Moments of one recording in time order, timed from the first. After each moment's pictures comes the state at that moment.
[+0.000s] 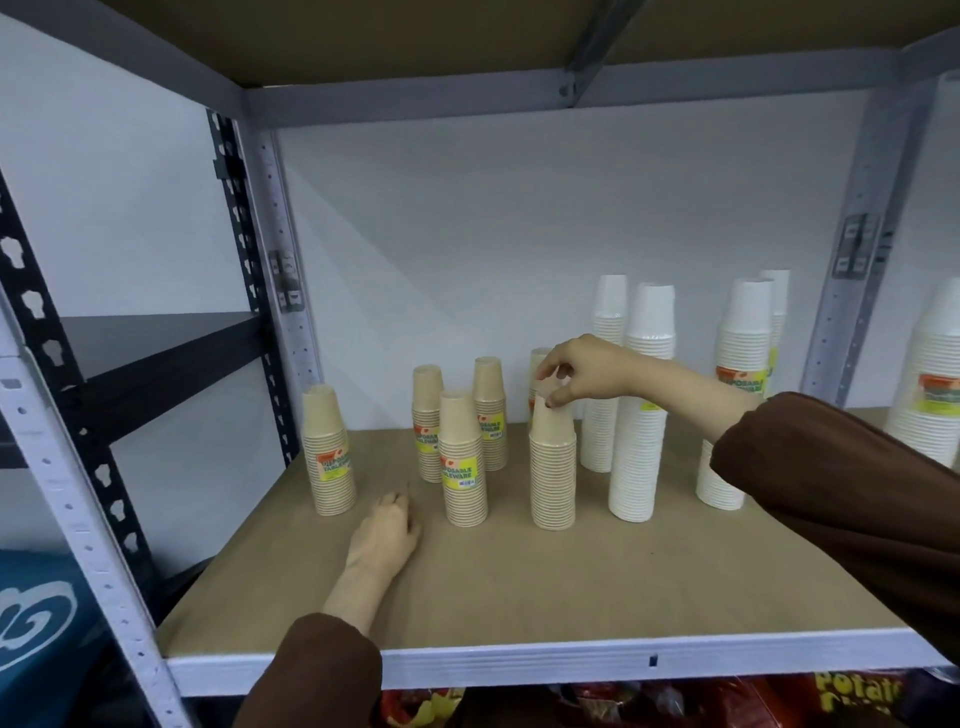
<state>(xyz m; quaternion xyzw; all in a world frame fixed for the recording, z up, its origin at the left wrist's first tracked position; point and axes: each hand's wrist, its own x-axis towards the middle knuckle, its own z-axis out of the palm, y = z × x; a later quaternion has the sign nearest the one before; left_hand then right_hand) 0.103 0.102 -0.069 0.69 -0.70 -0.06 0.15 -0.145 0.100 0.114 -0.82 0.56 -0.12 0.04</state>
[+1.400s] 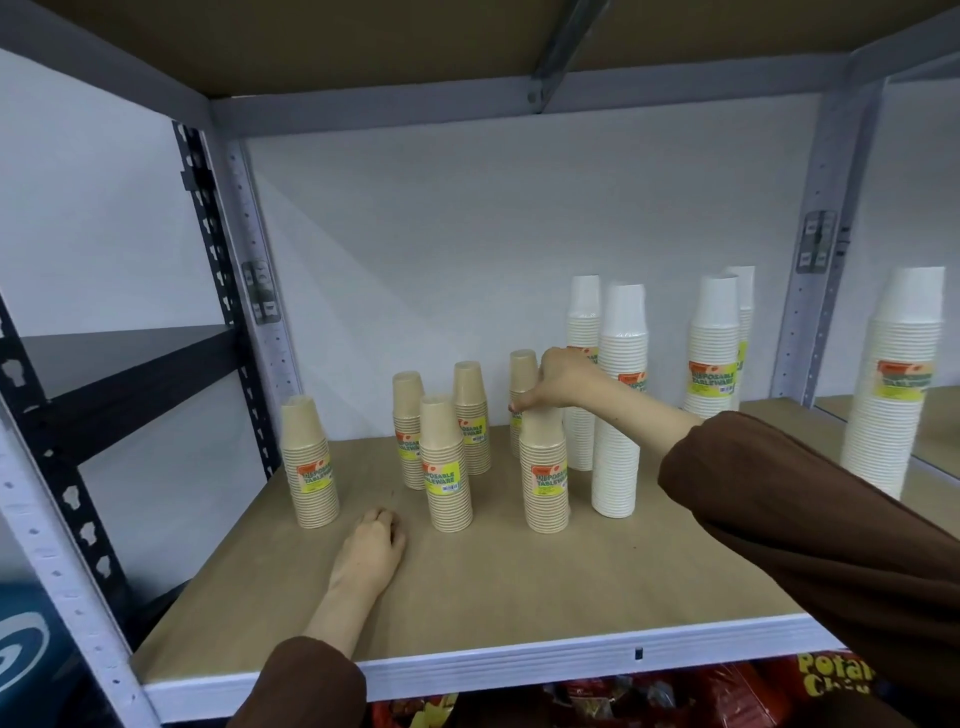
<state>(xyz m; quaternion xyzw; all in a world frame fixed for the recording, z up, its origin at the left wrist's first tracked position) 0.109 0.093 -0.089 0.68 -0.70 -0.07 0.21 -0.126 0.114 0.105 -0.70 0.69 -0.16 0.07</state>
